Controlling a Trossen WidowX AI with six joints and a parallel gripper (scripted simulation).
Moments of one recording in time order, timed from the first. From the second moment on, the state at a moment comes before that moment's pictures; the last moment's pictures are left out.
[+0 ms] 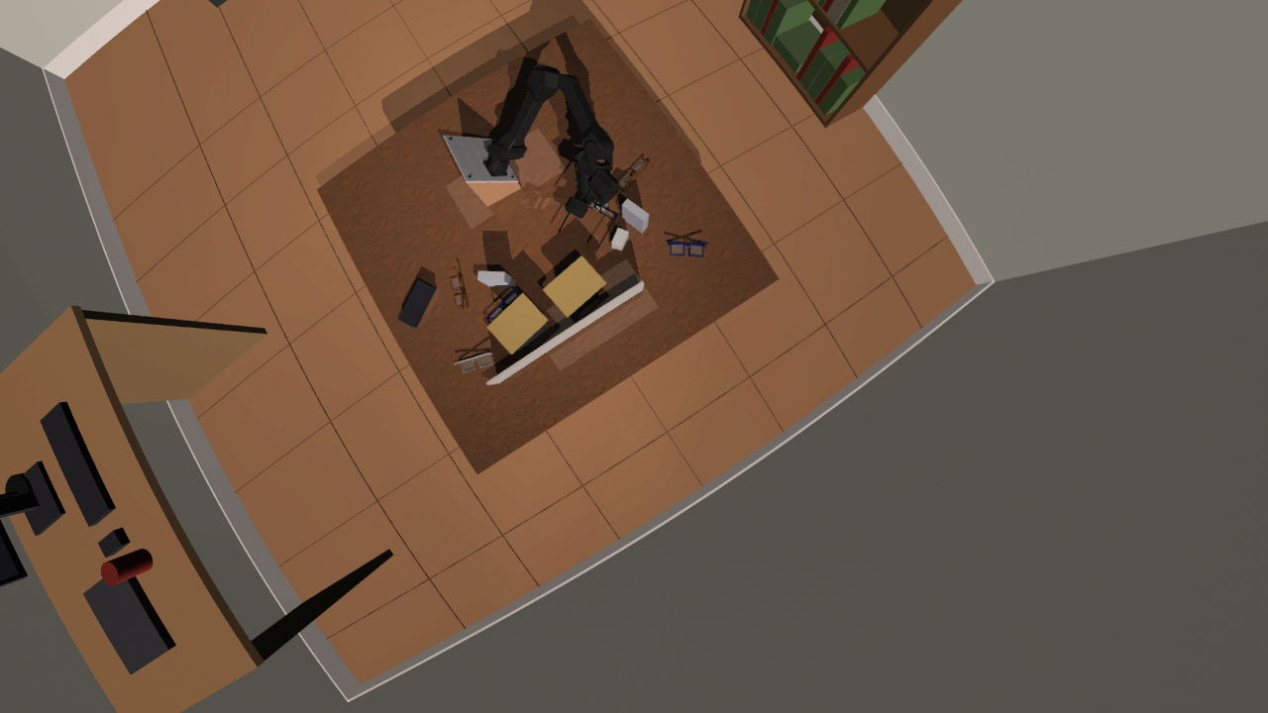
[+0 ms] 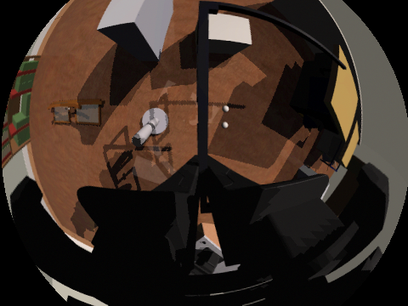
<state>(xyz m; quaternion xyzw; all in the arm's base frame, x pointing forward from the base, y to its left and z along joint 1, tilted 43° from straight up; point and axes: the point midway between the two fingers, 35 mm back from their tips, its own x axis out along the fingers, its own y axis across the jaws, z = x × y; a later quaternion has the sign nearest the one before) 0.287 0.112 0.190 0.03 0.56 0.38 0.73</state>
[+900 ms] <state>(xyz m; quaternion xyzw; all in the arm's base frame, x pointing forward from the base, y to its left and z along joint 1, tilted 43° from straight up) 0.309 0.014 0.112 -0.16 0.46 0.52 0.70</state>
